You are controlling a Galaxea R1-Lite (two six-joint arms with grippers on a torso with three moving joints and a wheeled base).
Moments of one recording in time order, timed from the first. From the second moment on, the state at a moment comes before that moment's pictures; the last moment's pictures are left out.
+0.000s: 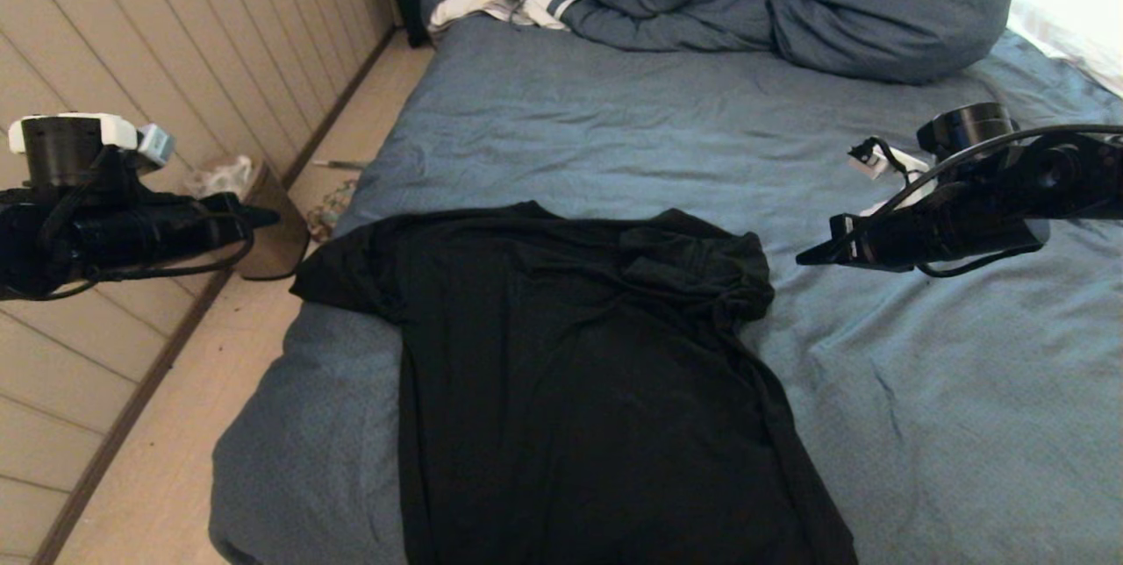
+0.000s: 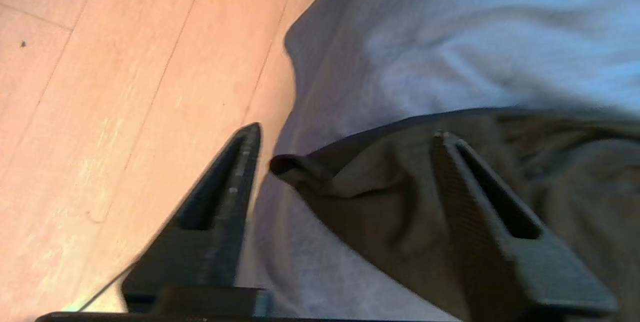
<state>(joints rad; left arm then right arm) 0.13 1.83 -1.19 -0.27 -0.20 -0.24 -0.06 1.93 -1.58 0.37 0.45 -0.04</state>
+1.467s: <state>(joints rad) -0.04 2.02 -1.20 -0.36 -0.16 -0.31 -0.04 1.78 -1.52 0.38 0.38 0.10</state>
